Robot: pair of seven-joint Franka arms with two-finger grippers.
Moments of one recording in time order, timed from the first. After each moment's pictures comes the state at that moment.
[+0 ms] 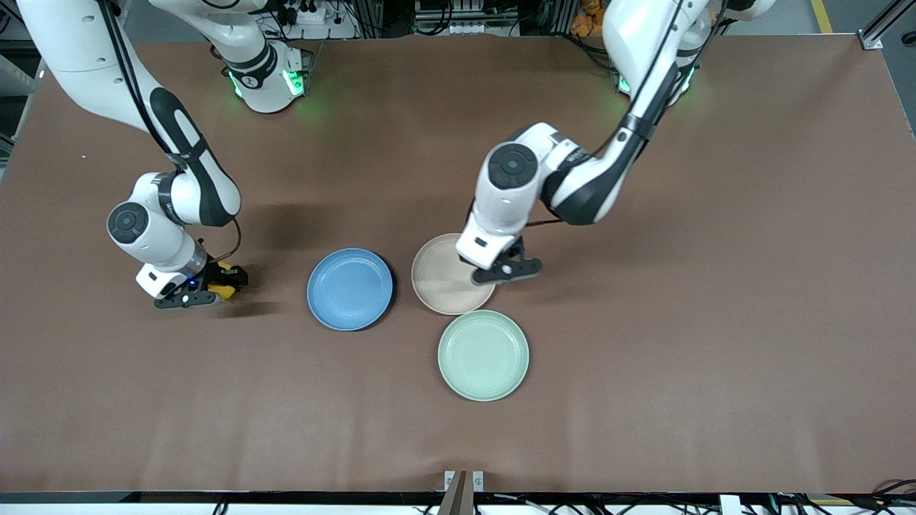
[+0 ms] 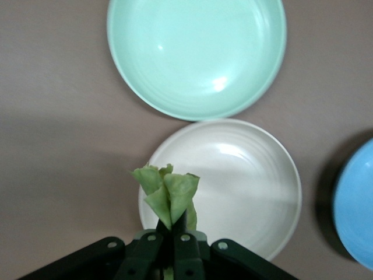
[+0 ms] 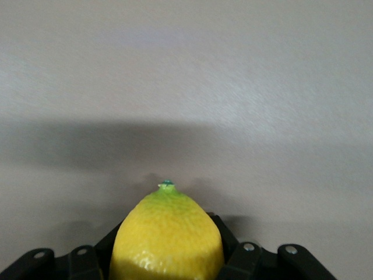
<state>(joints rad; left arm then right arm) -0.62 0.61 -0.15 -1.54 0.09 2.26 -0.95 0.00 0.47 -0.04 -2.18 0.00 2.70 -0.16</state>
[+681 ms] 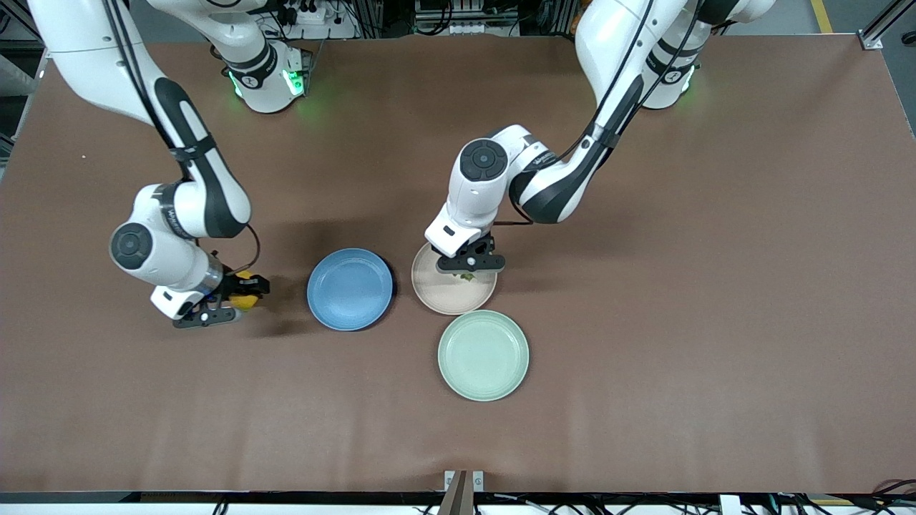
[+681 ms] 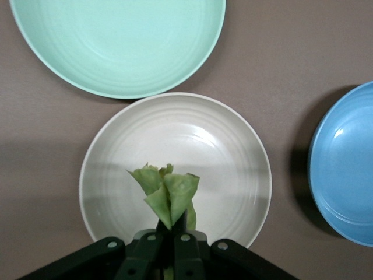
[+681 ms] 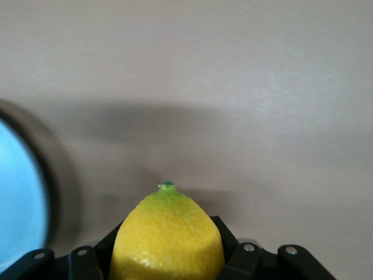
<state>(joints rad) -0.67 0.70 -0.16 -1.52 0.09 2.39 -0.89 0.08 0.47 0.02 -1.99 0.06 2.44 -0.07</state>
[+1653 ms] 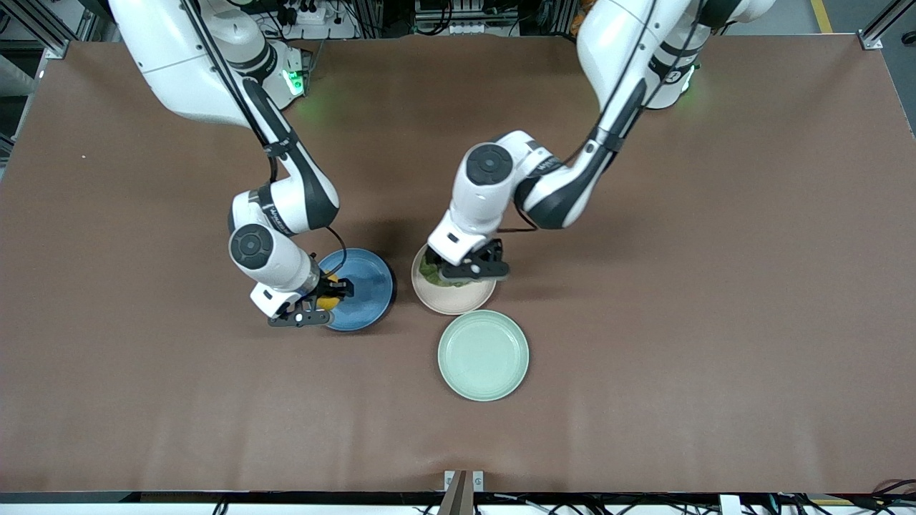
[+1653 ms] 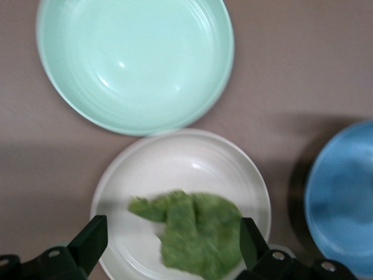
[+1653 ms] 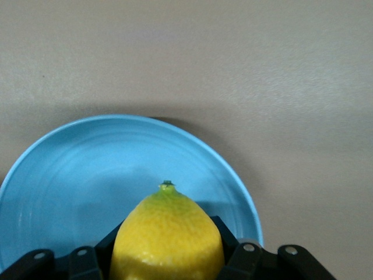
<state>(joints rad) -0.64 0.69 -0.13 -1.50 0.09 2.39 -0.90 0.33 0.59 0.03 -1.85 0.07 2.44 0.24</state>
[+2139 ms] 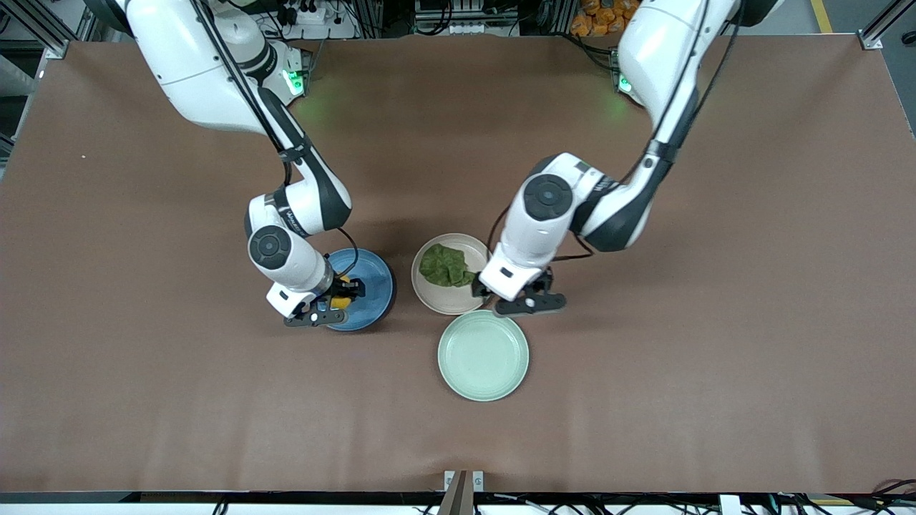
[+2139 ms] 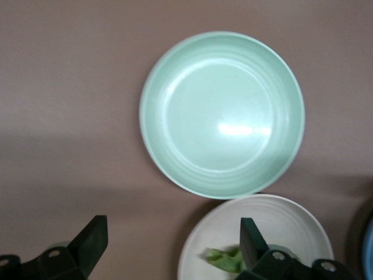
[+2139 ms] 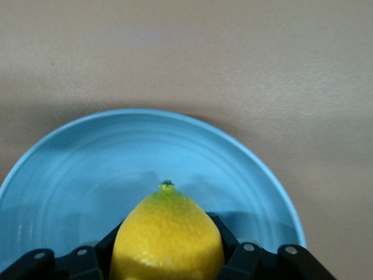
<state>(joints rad) -0.50 0.64 -0.12 -1.49 0.10 2.30 -0.76 0.36 0.64 0.03 -1.84 0.07 2.50 0.25</state>
